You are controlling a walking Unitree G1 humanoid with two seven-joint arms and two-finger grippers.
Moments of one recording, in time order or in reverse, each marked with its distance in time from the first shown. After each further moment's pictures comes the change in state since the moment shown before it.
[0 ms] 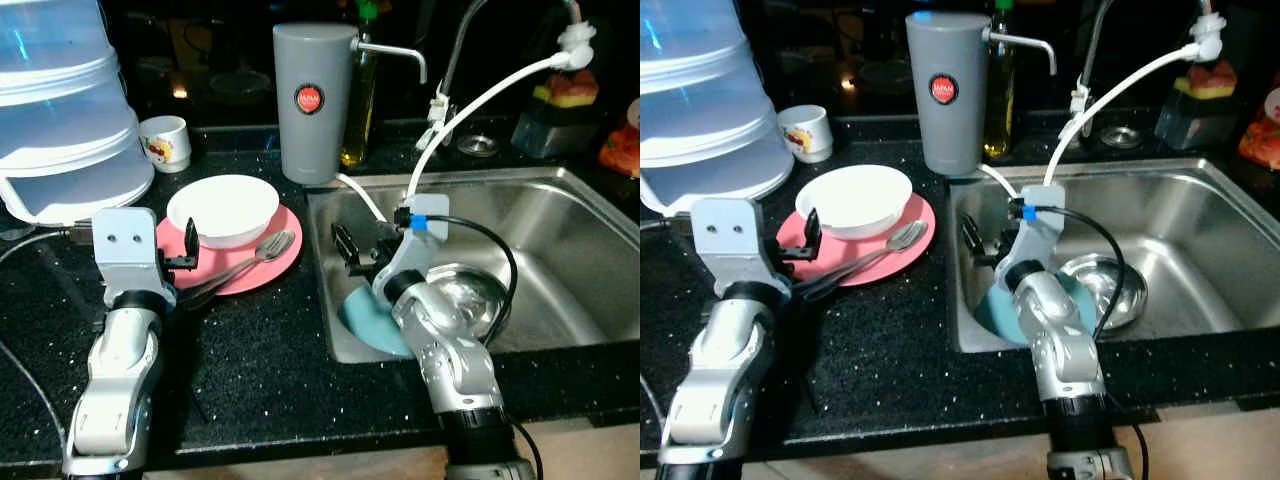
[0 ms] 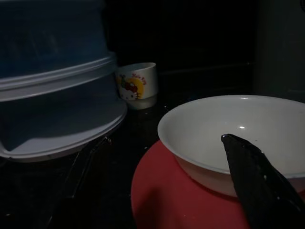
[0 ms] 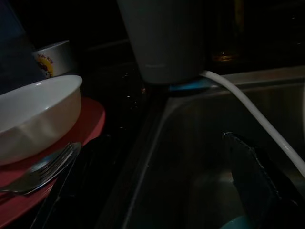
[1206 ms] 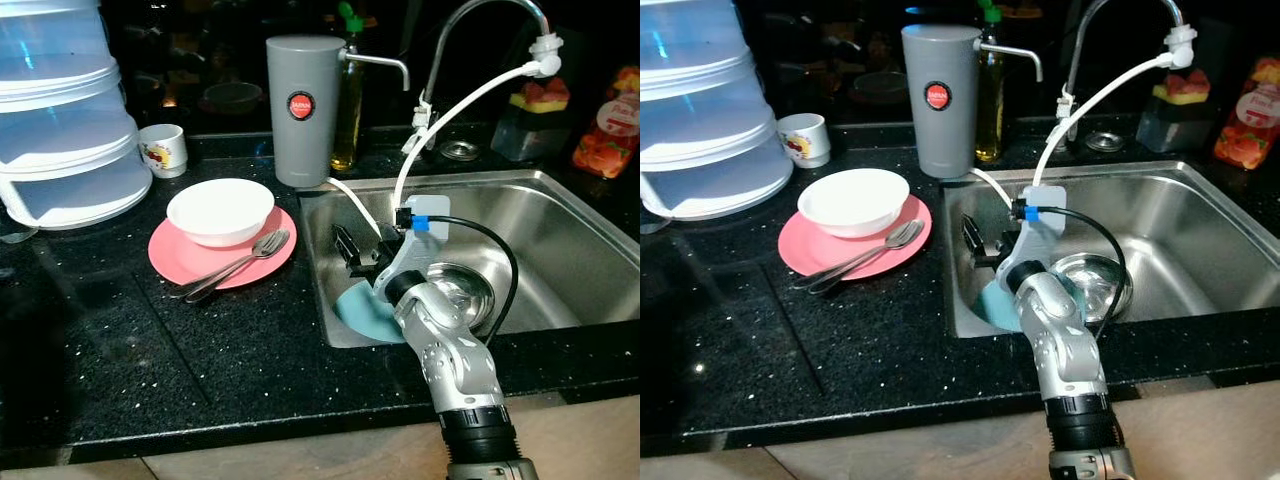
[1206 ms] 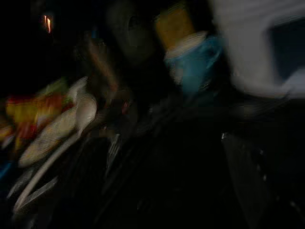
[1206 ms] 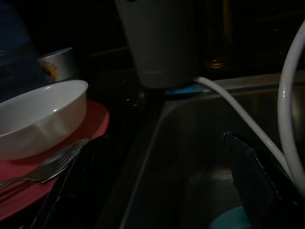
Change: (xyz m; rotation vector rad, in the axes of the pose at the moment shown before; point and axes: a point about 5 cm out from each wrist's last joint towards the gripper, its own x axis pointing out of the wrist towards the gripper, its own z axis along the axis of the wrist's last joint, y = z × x) left arm -0.010 0.184 -0.014 0.466 0.263 0.564; right arm 0.000 -0.003 0.000 0.001 0.006 0.005
